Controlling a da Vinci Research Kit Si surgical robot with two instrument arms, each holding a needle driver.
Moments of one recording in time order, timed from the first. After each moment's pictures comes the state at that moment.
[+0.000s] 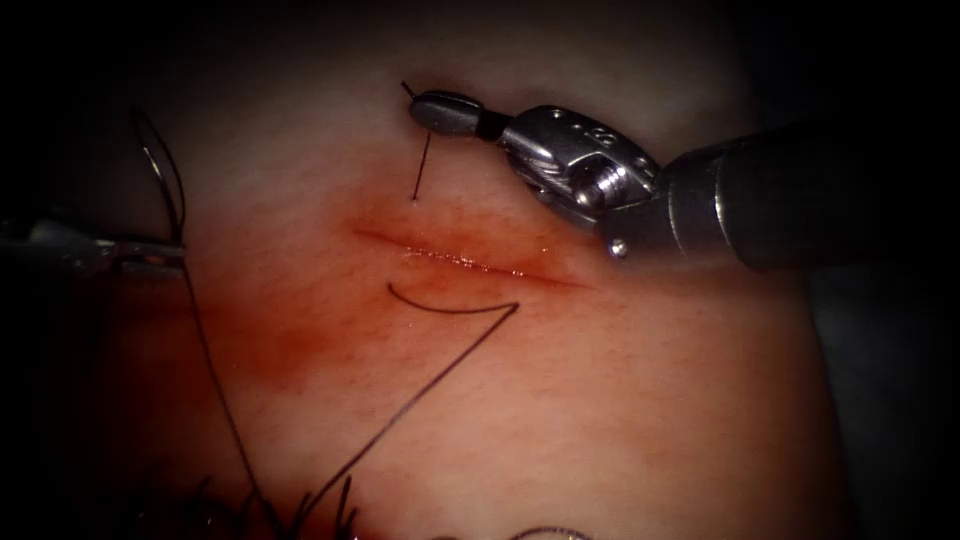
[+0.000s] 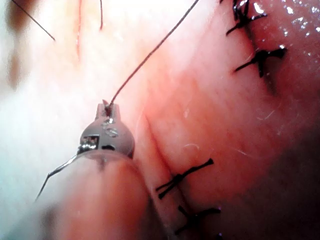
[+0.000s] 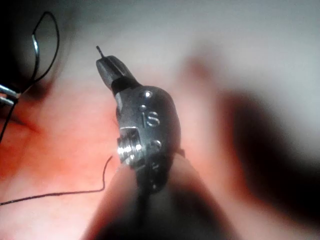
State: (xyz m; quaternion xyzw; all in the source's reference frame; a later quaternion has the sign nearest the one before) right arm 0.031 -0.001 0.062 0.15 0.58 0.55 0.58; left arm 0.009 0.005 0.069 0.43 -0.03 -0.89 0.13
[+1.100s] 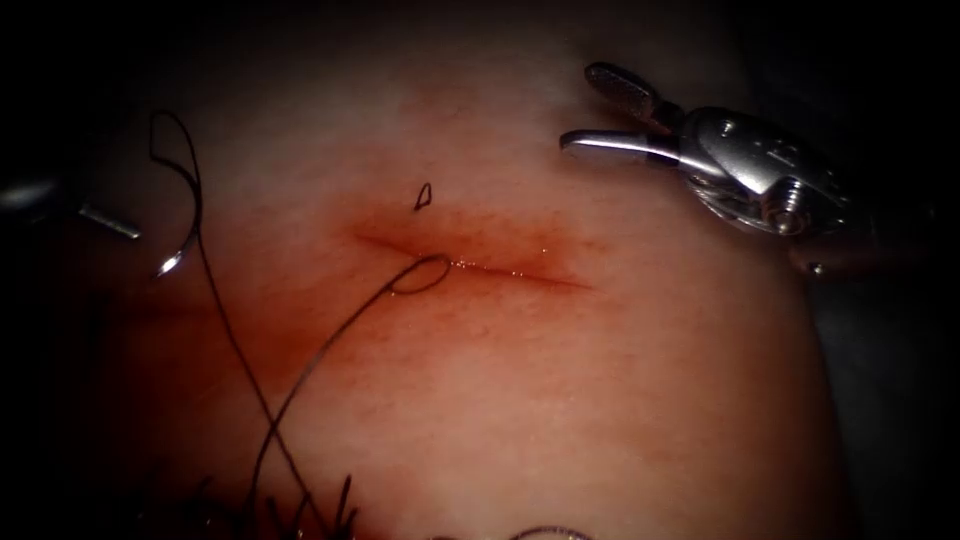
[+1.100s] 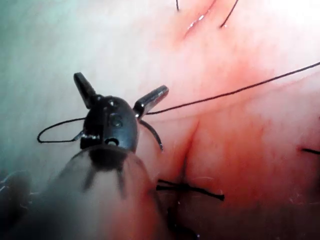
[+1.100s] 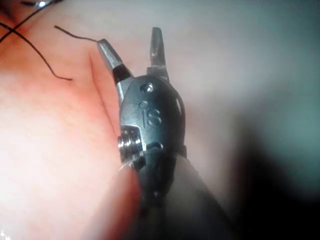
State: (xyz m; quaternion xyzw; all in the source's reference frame) right arm 0.021 -0.002 0.057 -0.02 0.60 0.39 0.70; left arm 0.014 0.010 0.069 0.56 0.05 -0.80 -0.21
